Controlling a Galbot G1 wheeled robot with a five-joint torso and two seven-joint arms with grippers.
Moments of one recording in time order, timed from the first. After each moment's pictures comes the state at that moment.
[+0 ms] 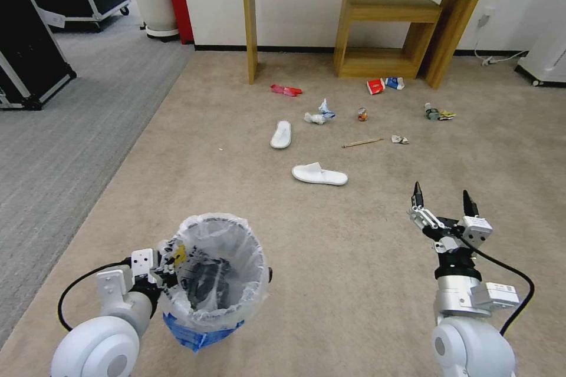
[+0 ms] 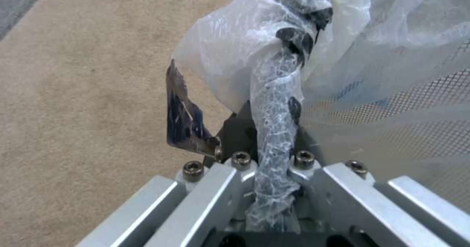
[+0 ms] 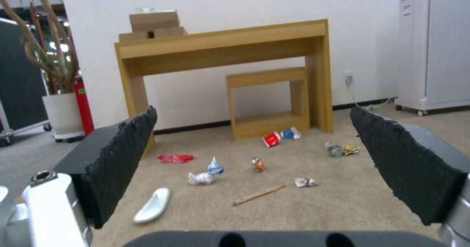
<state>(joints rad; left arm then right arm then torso) 1.59 -1.06 -0.60 -2.30 -0.87 0.65 -0.58 -1.52 1.47 0.69 2.17 0.27 0.13 0.06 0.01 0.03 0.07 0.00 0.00</state>
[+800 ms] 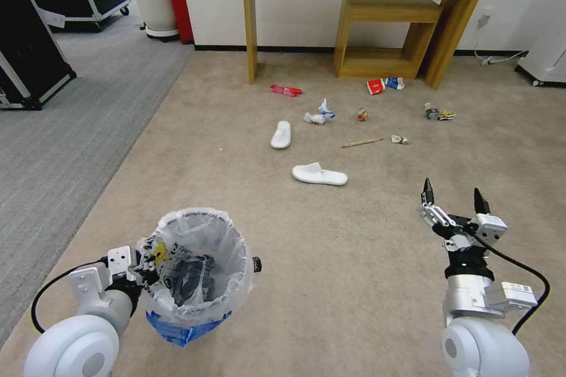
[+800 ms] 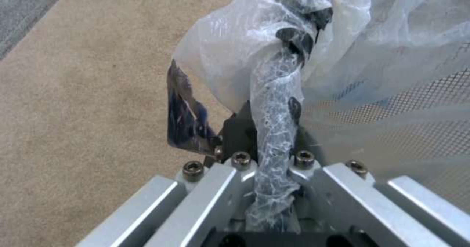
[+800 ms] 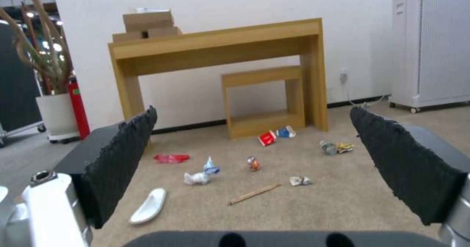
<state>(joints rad) 1.61 -1.05 -0.68 -2.32 -0.98 0.67 -0.63 -1.54 1.46 0.71 2.20 0.30 0.10 0.08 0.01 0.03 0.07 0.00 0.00</state>
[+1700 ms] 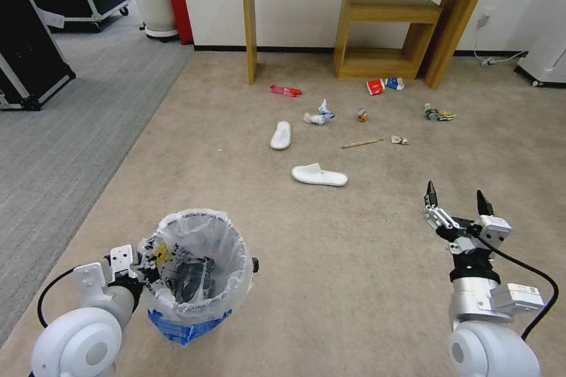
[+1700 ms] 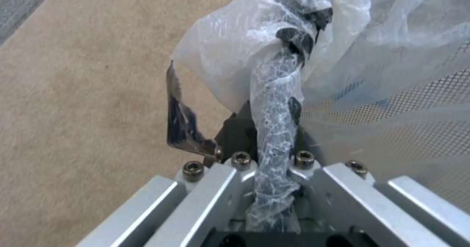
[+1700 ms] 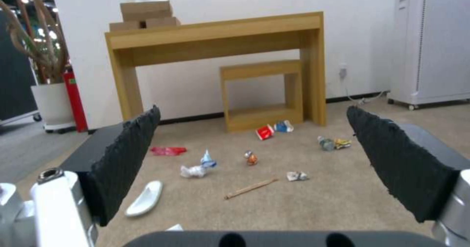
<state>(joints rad) 1.58 -1.04 -0.66 -2.29 -1.00 0.67 -0.64 -1.56 1.47 0.73 2.24 0.29 0.06 0.07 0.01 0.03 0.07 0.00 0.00</state>
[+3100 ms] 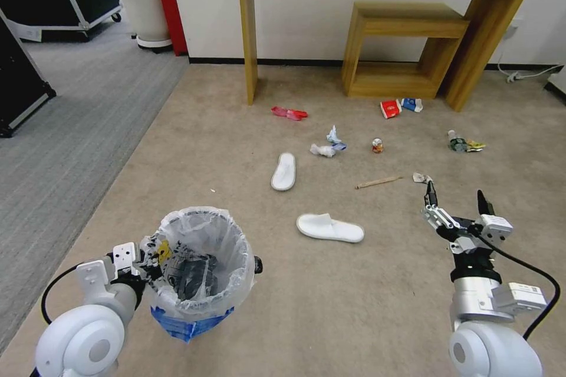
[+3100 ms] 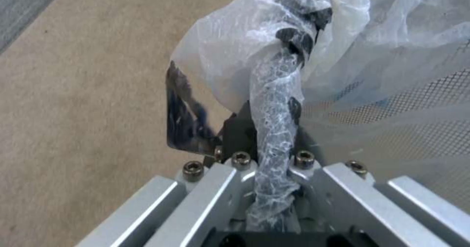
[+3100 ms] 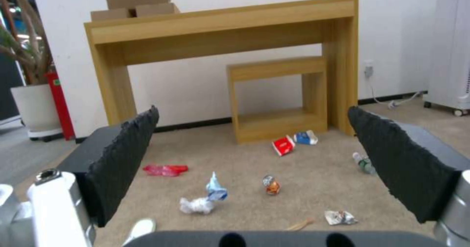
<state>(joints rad) 1.55 -1.03 -0.64 -2.27 -1.00 0.66 -0.64 -1.55 1.47 0.73 2.24 0.29 0.05 0.07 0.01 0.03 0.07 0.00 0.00</state>
